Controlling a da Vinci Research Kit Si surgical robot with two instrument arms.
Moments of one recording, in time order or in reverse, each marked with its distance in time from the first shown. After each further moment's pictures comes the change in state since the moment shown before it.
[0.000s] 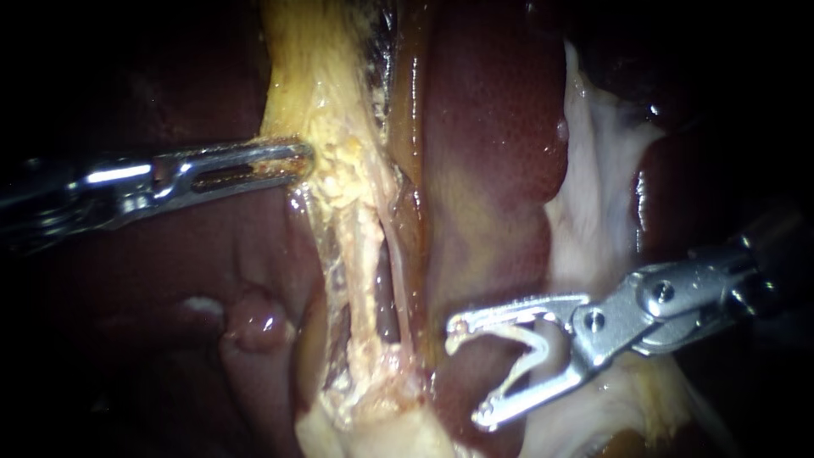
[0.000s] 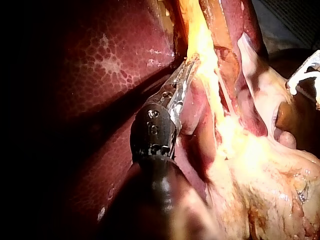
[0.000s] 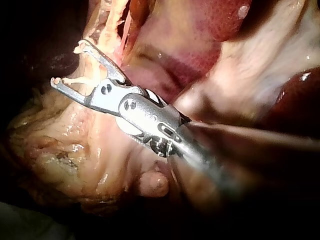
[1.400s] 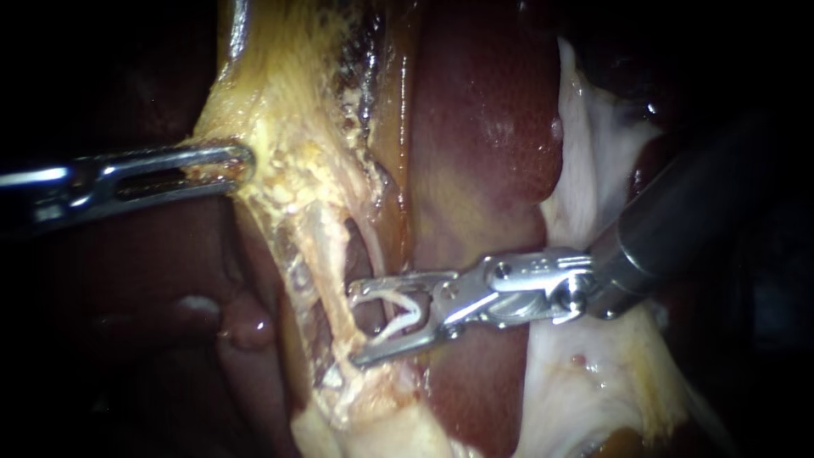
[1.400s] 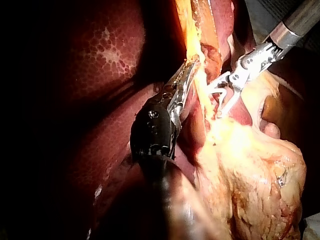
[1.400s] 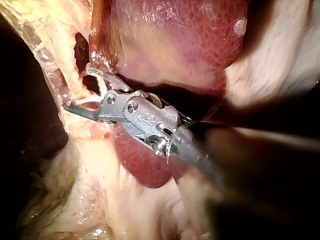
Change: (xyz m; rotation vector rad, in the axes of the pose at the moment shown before) right arm -0.013 0.011 0.012 -0.165 -0.178 0.165; left arm -0.004 -0.005 -0.008 -0.003 -0.020 -0.035
